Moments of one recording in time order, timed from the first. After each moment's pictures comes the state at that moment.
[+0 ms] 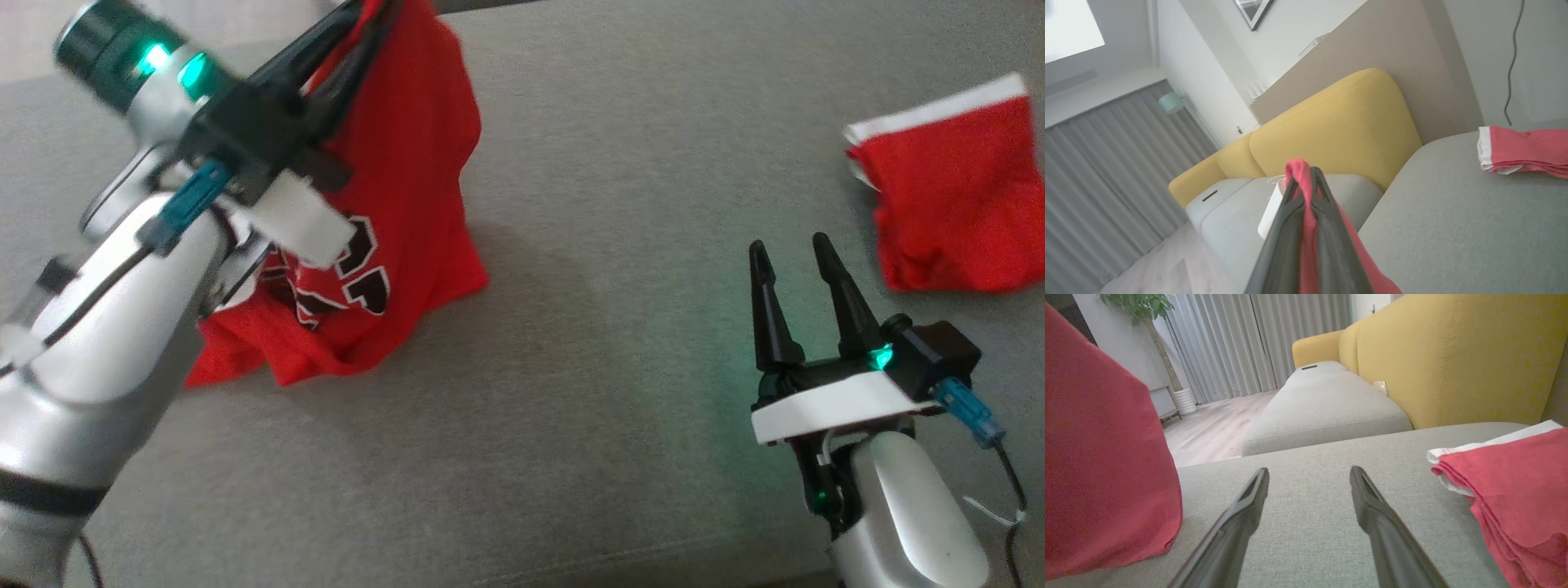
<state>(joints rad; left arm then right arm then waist) -0.83 0.49 -0.72 0.18 -0.22 -0.05 -0.26 -0.22 -0.05 0.12 0.30 0.22 0.13 -0.25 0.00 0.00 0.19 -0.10</state>
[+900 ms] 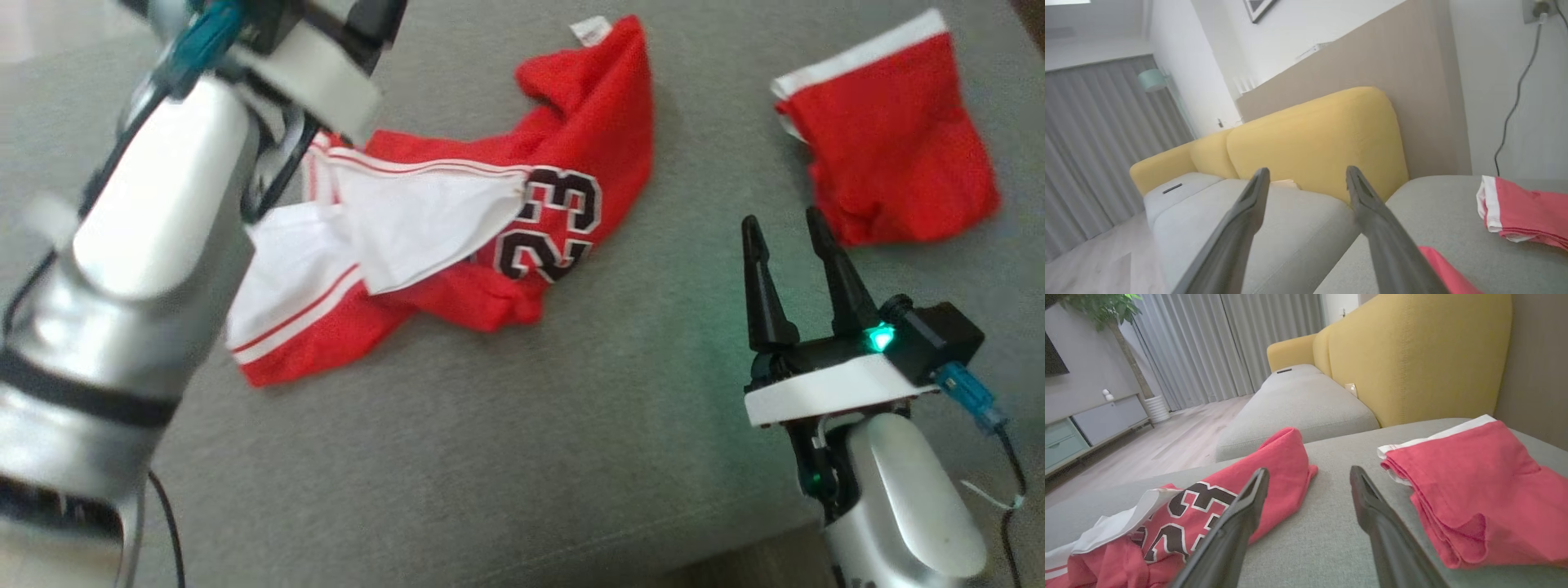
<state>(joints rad) -1.01 0.28 -0.65 0.46 -0.25 -0.06 -0.26 -0.24 -0.05 0.15 0.26 0.25 0.13 -0.25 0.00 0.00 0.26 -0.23</state>
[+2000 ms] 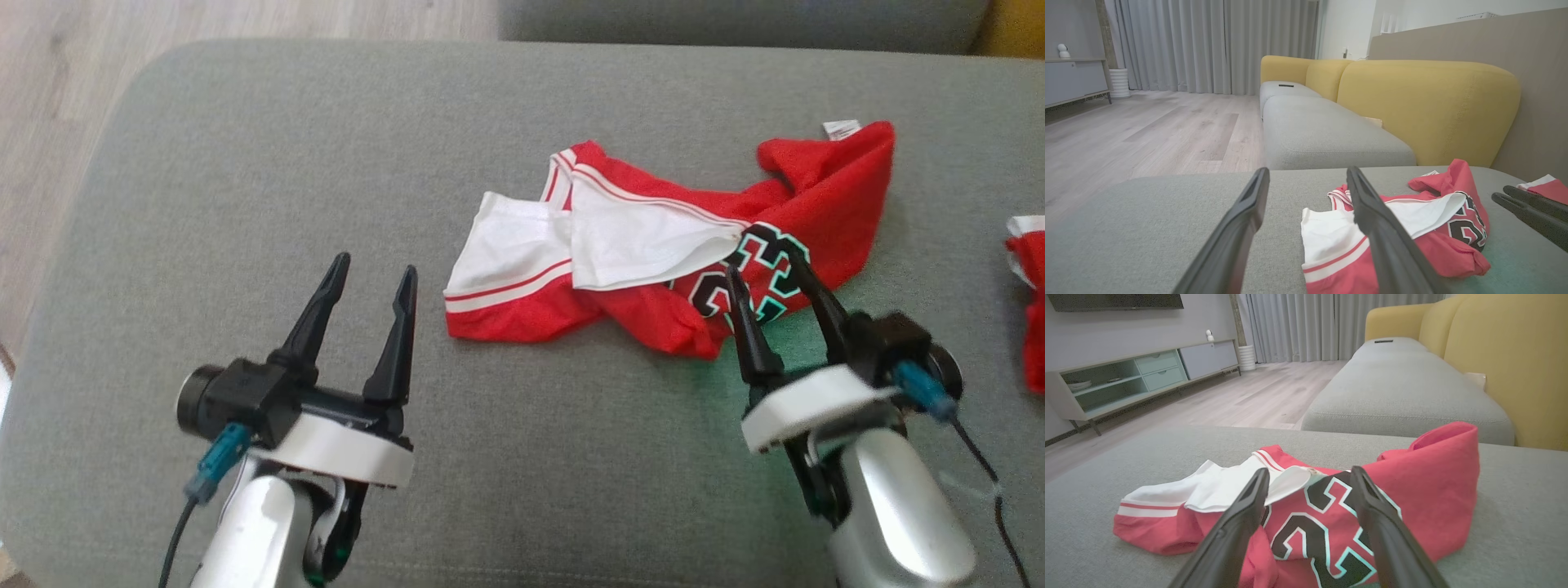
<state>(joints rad) -0.12 0.07 -0.28 0.06 -0.18 -0.05 -0.26 -0.22 -0.05 0.13 0.34 0.09 0.13 -0.17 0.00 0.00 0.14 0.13</state>
